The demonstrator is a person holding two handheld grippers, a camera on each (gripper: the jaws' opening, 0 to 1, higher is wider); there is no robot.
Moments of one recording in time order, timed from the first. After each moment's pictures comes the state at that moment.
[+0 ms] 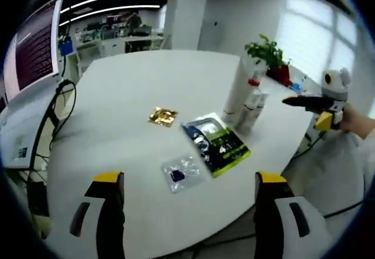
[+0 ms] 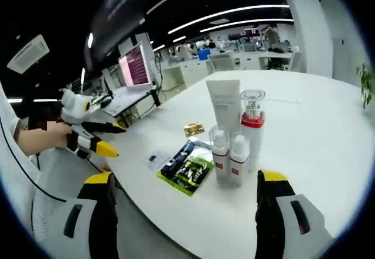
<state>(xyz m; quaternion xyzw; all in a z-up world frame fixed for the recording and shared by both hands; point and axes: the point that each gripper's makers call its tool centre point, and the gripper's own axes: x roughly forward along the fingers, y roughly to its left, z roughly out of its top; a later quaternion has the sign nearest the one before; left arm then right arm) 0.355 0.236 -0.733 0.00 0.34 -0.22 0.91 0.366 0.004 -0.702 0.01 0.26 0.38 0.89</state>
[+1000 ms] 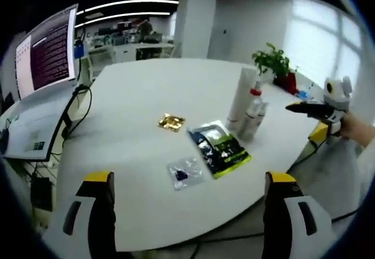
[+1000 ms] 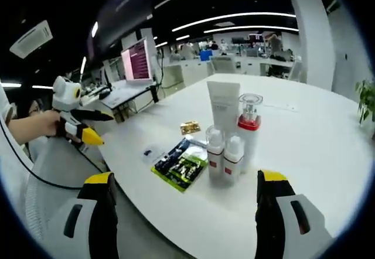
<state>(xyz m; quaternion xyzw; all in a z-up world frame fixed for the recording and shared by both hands) 0.344 0.243 -0.717 0.00 0.33 -0.18 0.93 0.362 -0.002 -0.703 -0.03 0.25 0.38 0.89</state>
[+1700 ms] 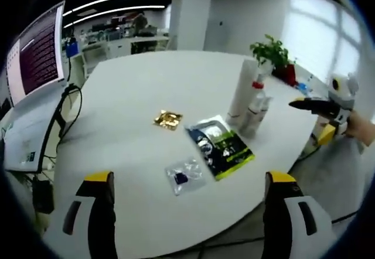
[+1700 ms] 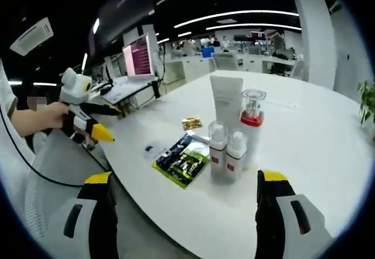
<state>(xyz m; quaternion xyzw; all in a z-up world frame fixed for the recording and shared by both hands) 0.371 0.234 -0.728 0.01 0.35 -0.20 0.91 0.360 0.000 -0.710 -0.04 0.27 0.39 0.88</state>
